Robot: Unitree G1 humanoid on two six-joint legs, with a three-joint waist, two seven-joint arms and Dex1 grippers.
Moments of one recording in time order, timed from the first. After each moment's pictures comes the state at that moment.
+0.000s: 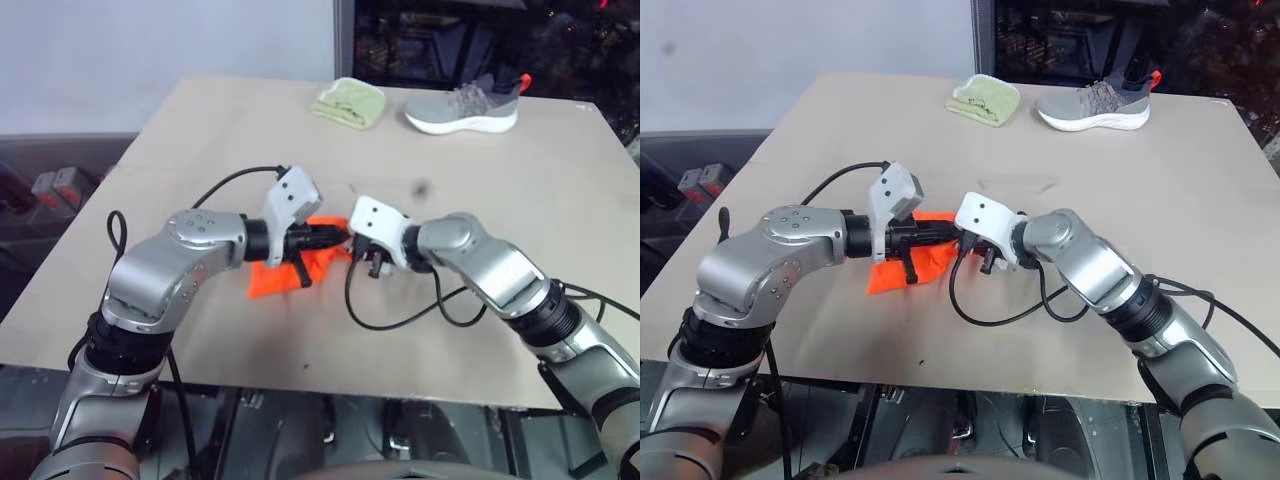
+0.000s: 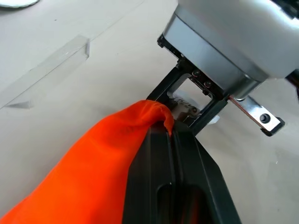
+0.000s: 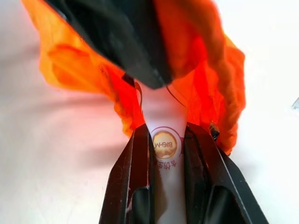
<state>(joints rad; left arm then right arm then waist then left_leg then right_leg) -0.59 0.72 -0.12 -0.40 -0.53 0.93 -0.81 -0.81 -0.48 0.59 -0.21 0.12 0.85 0.70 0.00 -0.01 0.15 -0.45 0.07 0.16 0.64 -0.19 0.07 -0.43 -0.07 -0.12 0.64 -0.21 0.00</state>
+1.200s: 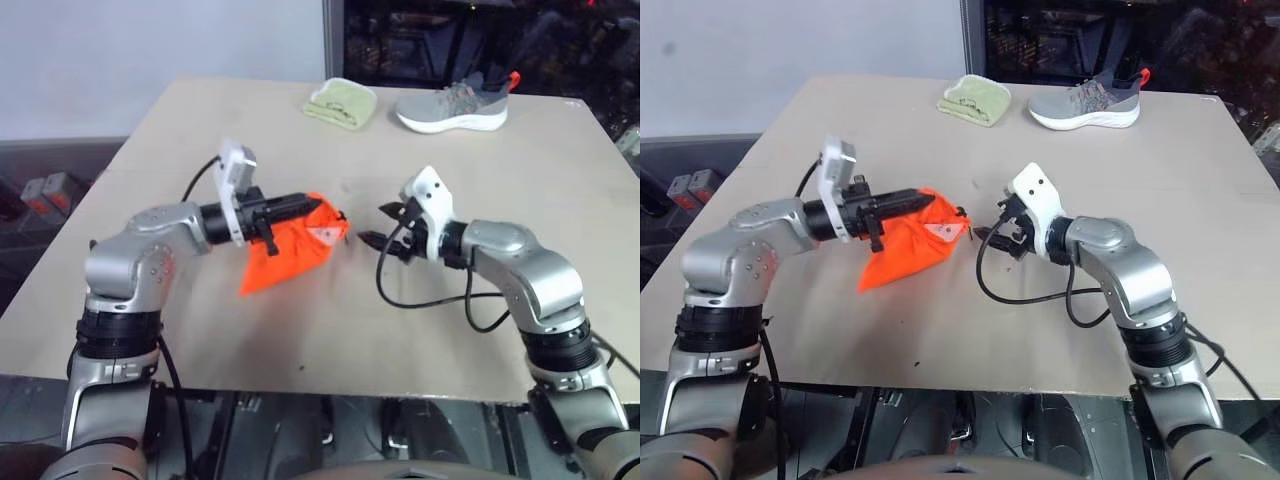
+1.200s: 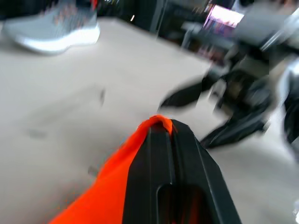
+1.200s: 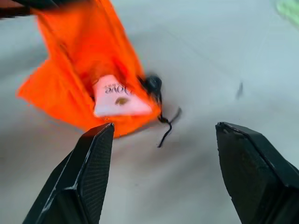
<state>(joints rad) -0.64 0.65 0.13 -0.06 -0.76 0.83 -0.98 -0.58 -0.28 0.13 -0.35 0.32 1.01 0.59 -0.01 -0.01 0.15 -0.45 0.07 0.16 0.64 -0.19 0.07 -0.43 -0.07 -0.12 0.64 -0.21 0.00</state>
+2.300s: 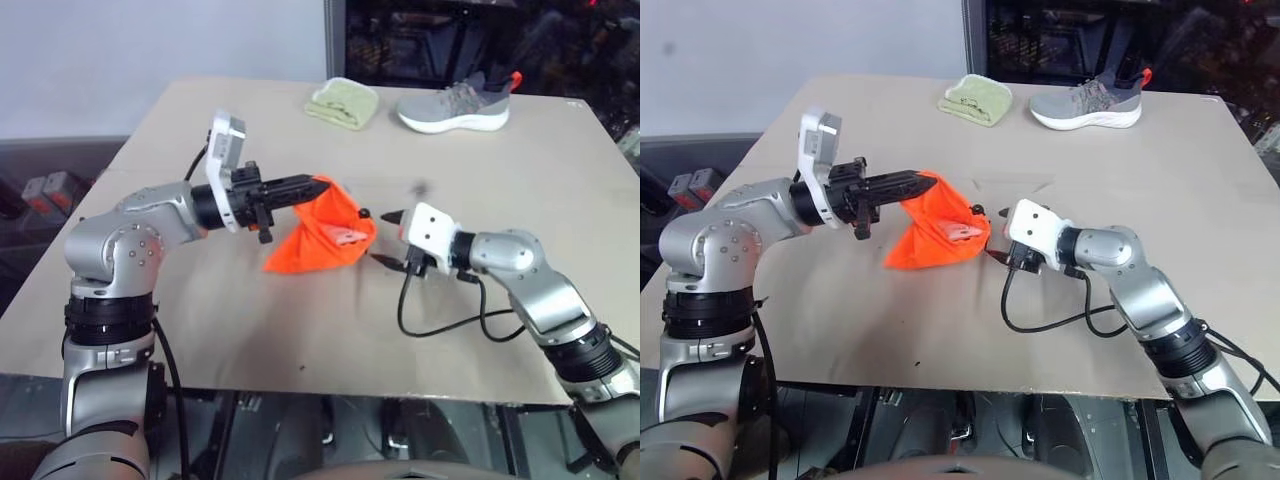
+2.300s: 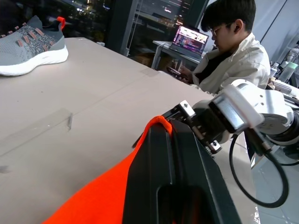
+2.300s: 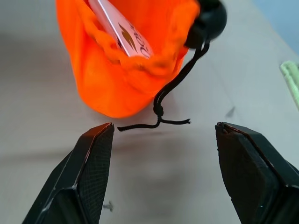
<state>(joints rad) -0.66 0.67 0.14 -0.11 -0.82 0.90 -1.00 -0.52 -0.52 0.32 -0.21 0.08 0.38 0.80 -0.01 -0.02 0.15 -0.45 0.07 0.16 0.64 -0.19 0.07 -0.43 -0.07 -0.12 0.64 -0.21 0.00</state>
